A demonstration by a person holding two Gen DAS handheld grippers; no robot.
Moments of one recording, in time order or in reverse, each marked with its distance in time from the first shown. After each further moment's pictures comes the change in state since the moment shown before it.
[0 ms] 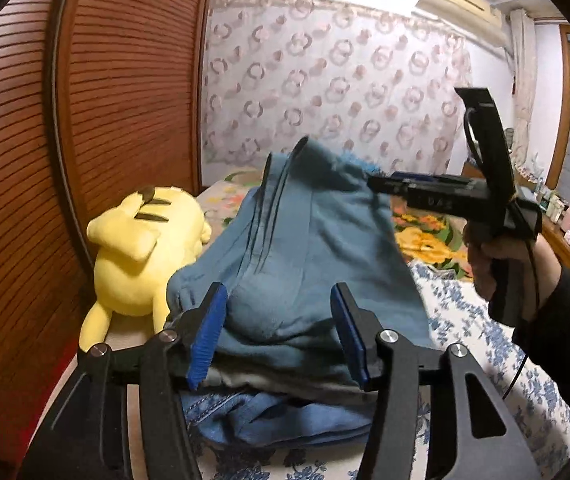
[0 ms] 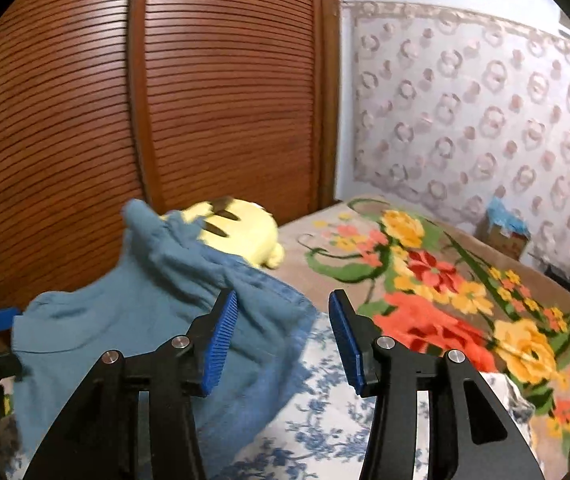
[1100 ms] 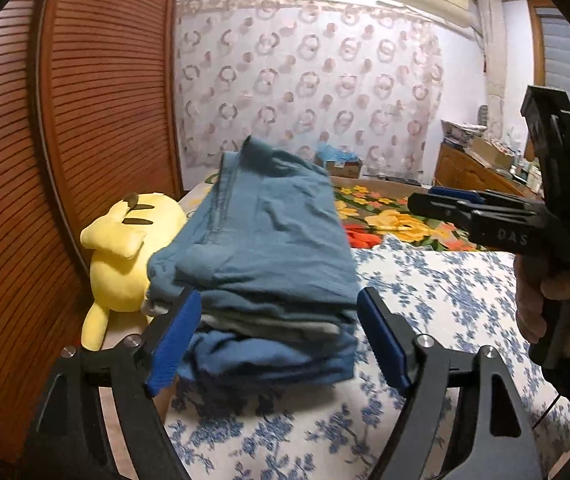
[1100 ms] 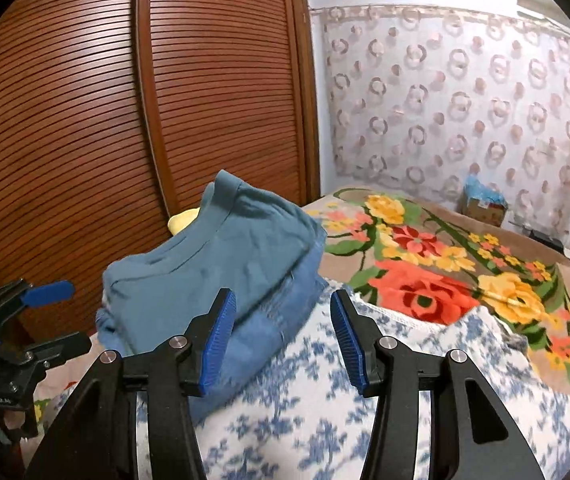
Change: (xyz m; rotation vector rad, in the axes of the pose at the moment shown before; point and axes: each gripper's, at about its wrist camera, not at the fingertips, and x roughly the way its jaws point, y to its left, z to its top) left arm -0.055 -0.044 -0.020 0.112 0.003 -0.051; right arm -0.128 0.070 -0.051 0.114 -0.036 -0.029
